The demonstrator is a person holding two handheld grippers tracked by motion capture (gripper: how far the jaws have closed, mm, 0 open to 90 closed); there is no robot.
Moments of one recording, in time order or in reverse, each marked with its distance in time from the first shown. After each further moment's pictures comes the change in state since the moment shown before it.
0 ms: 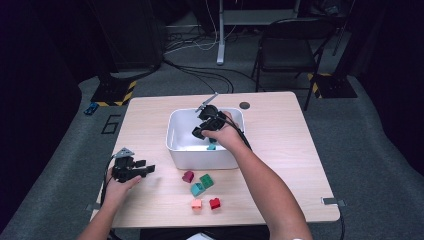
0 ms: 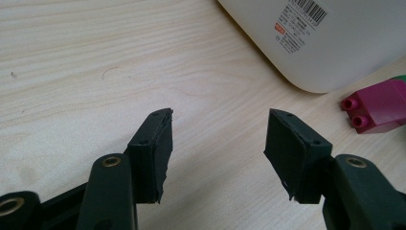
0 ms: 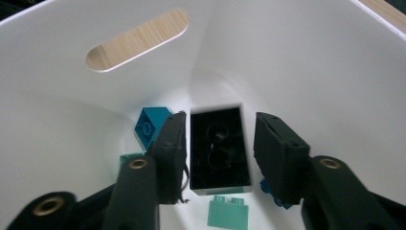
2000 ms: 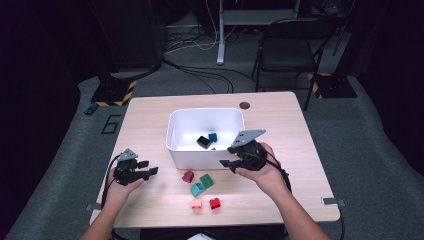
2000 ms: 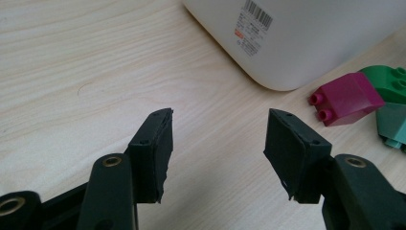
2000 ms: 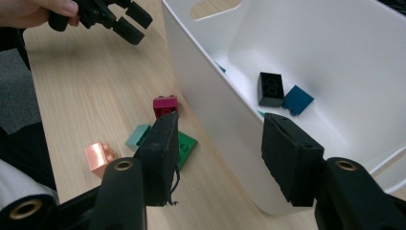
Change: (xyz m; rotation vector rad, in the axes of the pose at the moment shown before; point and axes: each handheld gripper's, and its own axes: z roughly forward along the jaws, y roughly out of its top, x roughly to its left) left arm -0.026 0.006 -0.009 -0.005 -0.001 0.095; right arm 0.078 -0.115 -0.117 -0.178 -0.059 -0.048
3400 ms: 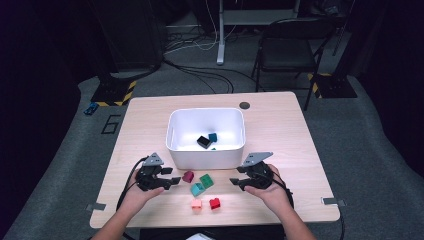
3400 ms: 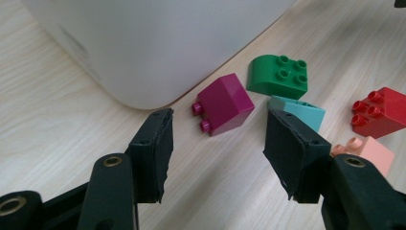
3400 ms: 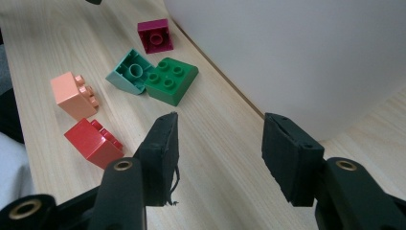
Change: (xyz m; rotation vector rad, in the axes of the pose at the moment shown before) left arm -0.074 0.021 0.024 0.107 -0.163 0.148; right arm -0.005 -0.084 0.032 0.042 0.028 0.088
